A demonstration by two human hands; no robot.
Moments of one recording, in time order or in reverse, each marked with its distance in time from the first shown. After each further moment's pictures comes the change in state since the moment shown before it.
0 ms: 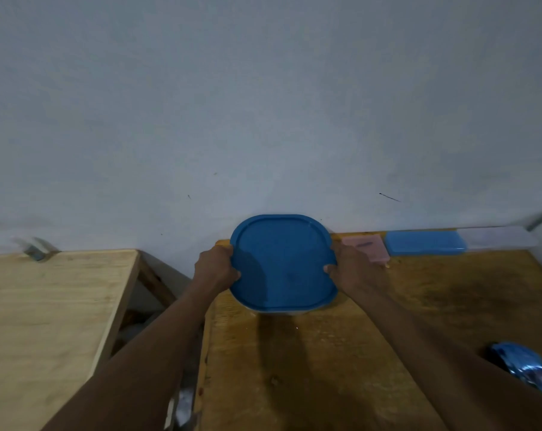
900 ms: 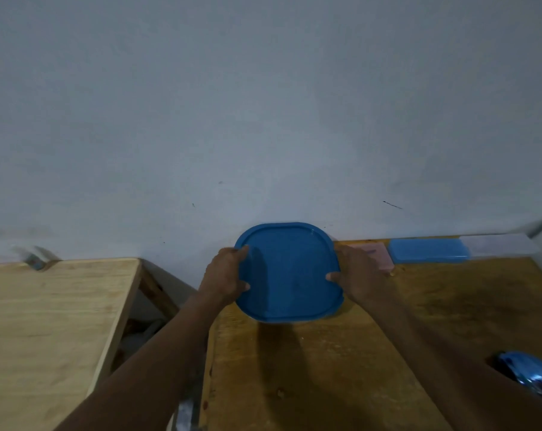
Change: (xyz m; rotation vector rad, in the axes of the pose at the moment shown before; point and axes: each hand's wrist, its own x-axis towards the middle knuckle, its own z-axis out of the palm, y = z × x) left_hand 0.002 -0.003 0.001 0.087 0.025 0.227; right_hand 0.004 0.000 -0.005 0.108 -0.008 -0.054
